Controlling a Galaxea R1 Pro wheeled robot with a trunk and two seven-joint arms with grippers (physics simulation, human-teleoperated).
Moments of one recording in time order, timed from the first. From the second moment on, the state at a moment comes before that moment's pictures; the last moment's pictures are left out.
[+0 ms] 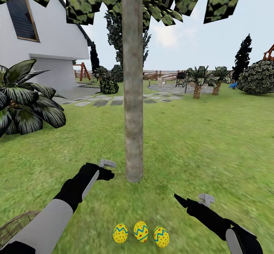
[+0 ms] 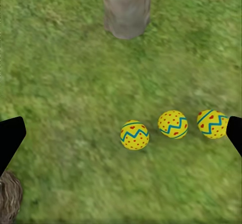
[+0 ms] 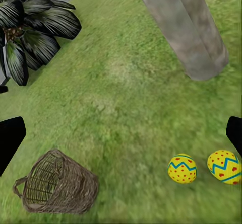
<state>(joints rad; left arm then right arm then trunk) -0.75 0.03 -0.29 -0.84 0.13 0.80 -0.01 -0.08 -0.02 -0.26 -1.46 -0.36 0.63 0.55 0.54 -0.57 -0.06</state>
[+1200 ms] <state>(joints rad) -0.66 0.04 -0.29 -0.25 0.13 0.27 0.00 -0.02 -0.01 -0.25 -1.12 -0.35 0.48 0.22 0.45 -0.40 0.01</state>
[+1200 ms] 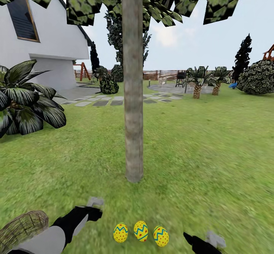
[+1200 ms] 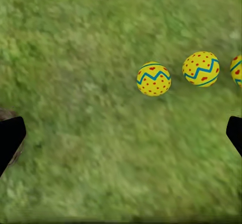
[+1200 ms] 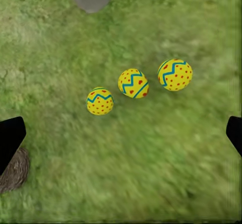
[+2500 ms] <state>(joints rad) -0.37 0.06 -0.28 -0.09 0.14 0.08 0.00 -0.01 -0.03 -0.25 -0.42 -0.24 0.08 0.21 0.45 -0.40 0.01</state>
